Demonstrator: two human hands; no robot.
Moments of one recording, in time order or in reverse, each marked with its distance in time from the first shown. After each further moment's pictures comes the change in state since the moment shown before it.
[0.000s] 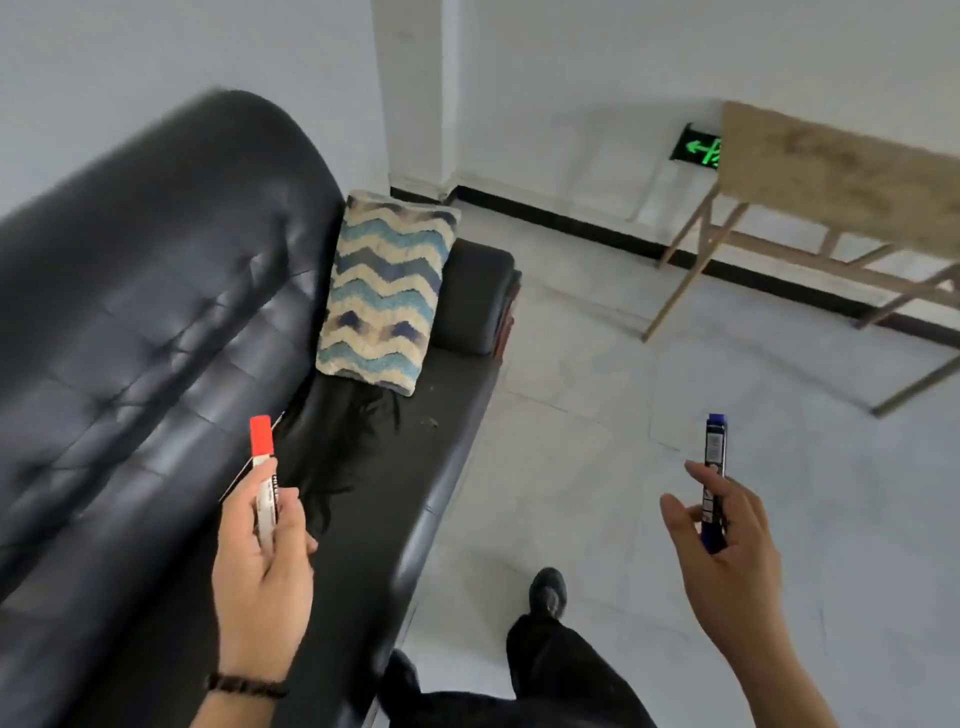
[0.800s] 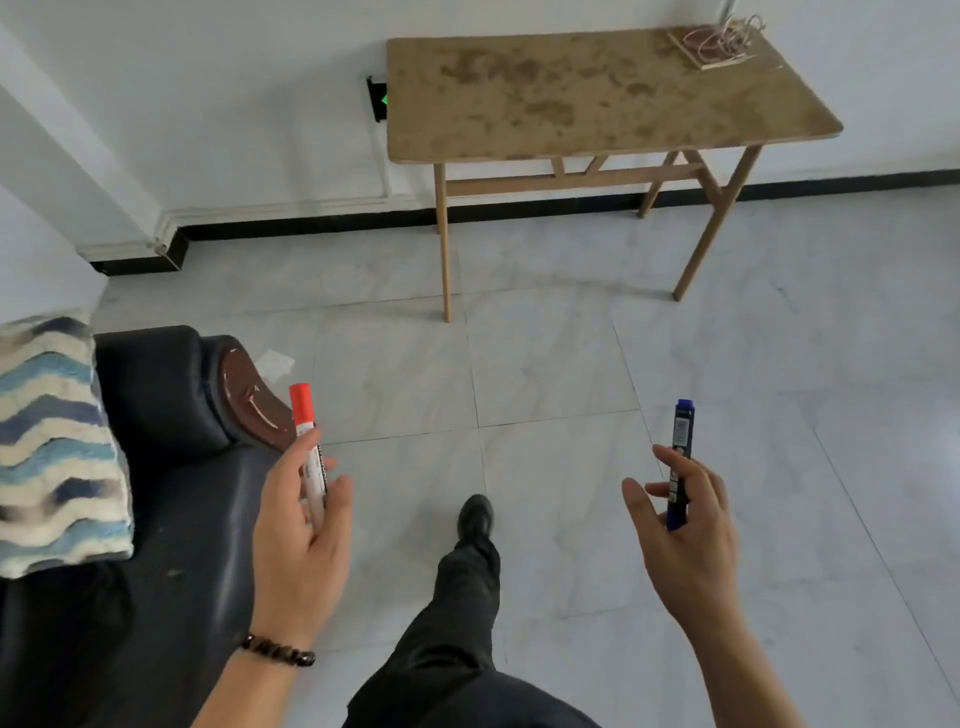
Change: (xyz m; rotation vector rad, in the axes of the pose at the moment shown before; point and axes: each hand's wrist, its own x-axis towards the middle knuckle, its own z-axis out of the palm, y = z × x) left_hand -0.108 0.182 0.532 0.135 -0.614 0.295; right_hand 0.246 0.274 -0.291 0.080 0.342 0.290
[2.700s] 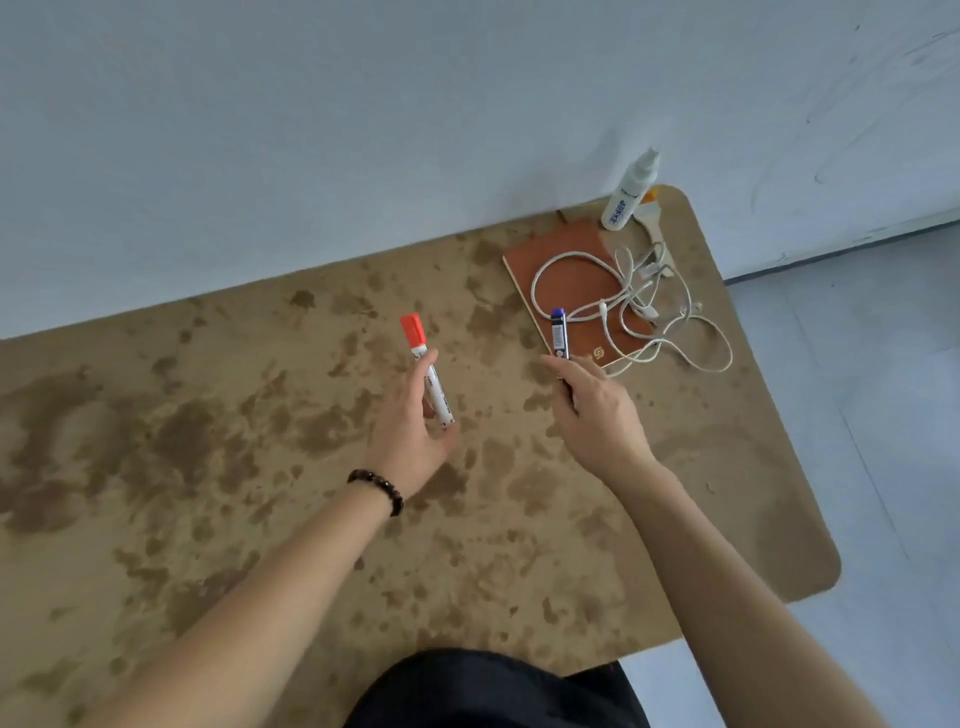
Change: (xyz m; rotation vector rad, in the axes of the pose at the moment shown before) left_hand 0.985 0.301 0.934 0.200 -0.605 0.010; right_hand 1.334 0.000 0.057 -0.405 -0.338 -0.085
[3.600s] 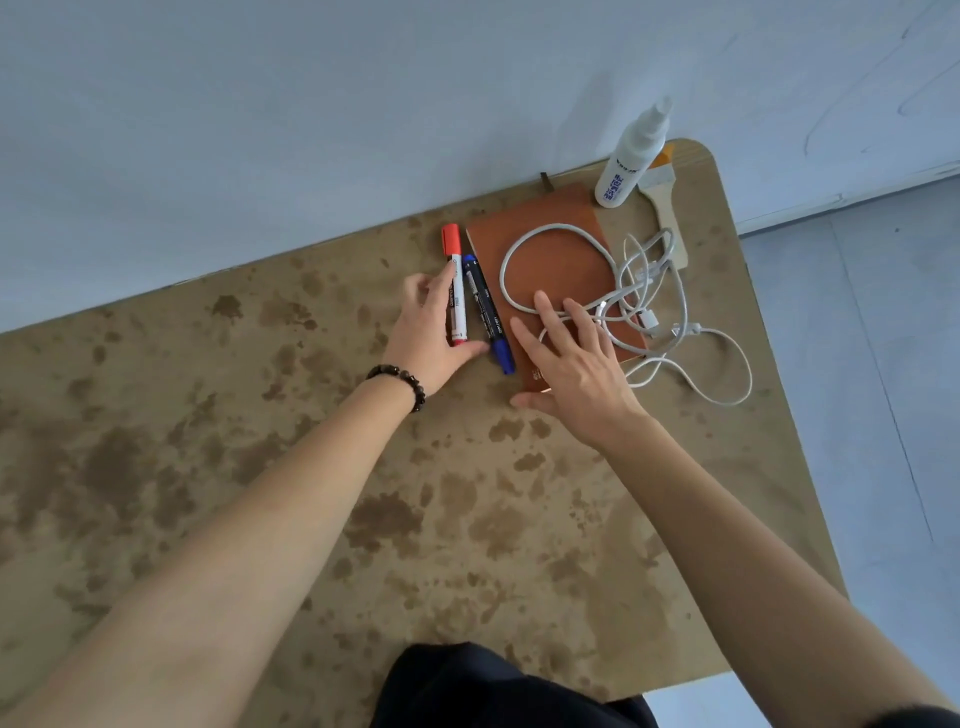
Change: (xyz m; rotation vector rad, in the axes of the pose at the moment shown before) left_hand 0.166 0.023 0.074 0.222 -0.065 -0.001; right_hand 0.106 0.090 0.014 -0.509 -0.317 -0.237
